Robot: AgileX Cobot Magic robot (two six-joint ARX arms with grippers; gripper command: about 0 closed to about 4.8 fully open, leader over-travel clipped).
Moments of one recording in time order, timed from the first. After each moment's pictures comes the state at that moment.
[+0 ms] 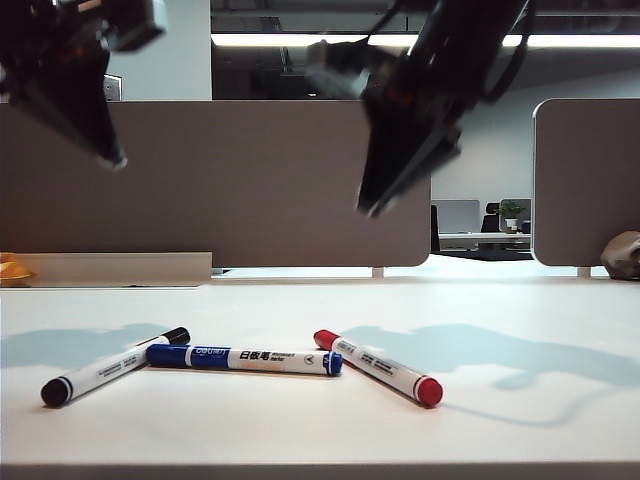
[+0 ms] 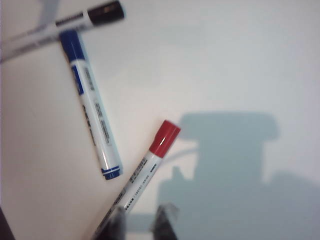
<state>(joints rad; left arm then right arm) -0.24 1.37 1.19 -0.82 0.28 0.42 0.57 1.68 1.39 -0.82 -0.31 -0.40</state>
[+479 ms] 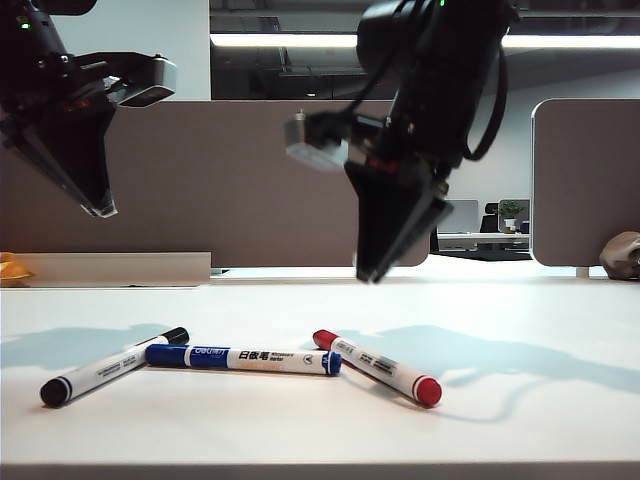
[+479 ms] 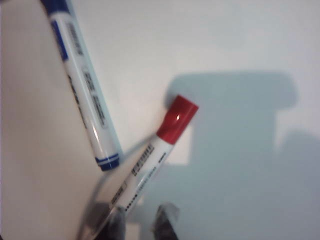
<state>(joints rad) -0.26 1.44 1.19 -0.86 0.22 0.43 0.61 1.78 1.39 -0.86 -0.26 -0.39</state>
